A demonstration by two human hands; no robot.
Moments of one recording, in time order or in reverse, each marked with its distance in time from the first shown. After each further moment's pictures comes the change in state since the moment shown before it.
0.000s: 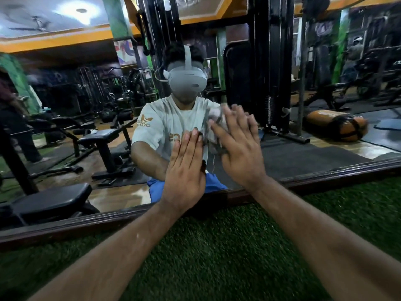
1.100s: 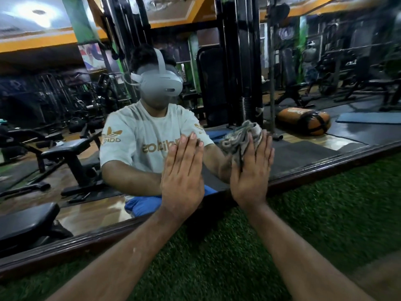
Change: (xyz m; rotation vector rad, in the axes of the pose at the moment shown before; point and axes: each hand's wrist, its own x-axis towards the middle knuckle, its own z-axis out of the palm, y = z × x) left_hand 0.016 0.032 0.037 0.094 0.108 0.071; right_hand -0.078 0.033 0.003 -0.089 0.153 0.553
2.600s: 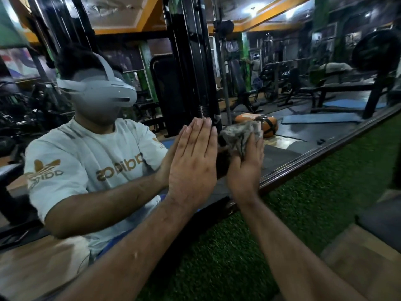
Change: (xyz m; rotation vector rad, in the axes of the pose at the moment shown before) left_hand 0.099 0.053 0.023 -0.034 -0.018 0.168; right_hand 0.059 0.021 -0.022 0.201 0.071 0.419
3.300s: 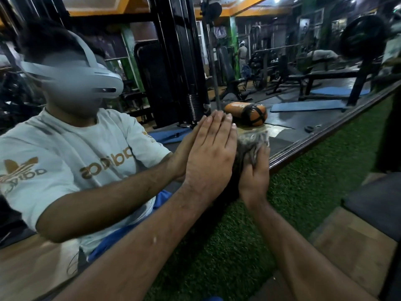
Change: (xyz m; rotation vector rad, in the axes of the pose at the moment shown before) left_hand 0.017 0.038 0.024 -0.122 -0.065 0.108; right_hand -0.010 0.070 -0.018 0.063 0.079 0.135
